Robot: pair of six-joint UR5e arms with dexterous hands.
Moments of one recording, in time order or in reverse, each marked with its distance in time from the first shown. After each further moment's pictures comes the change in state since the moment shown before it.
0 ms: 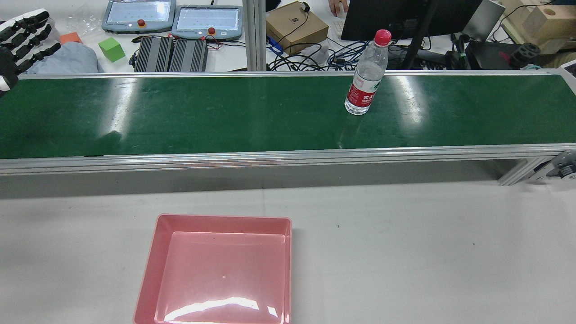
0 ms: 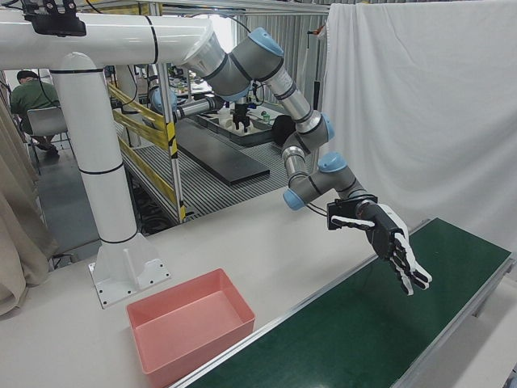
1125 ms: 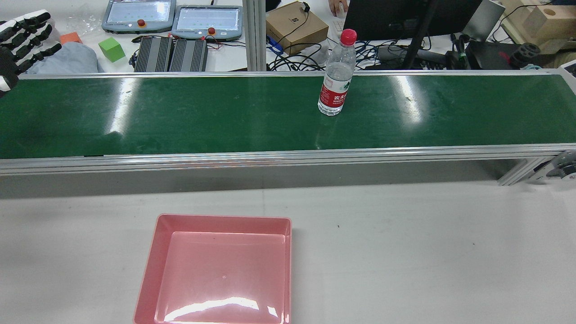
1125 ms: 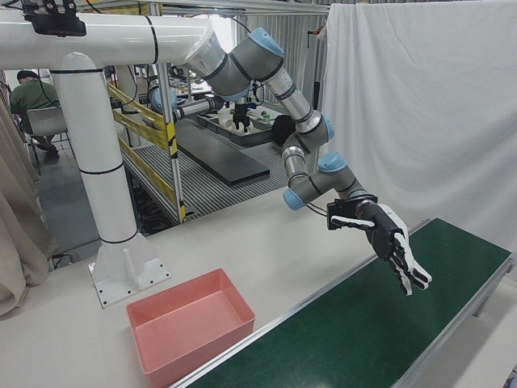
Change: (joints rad) left arm 0.001 0.000 0.000 0.000 0.000 0.001; right arm 0.000 0.000 0.000 0.000 0.000 0.000
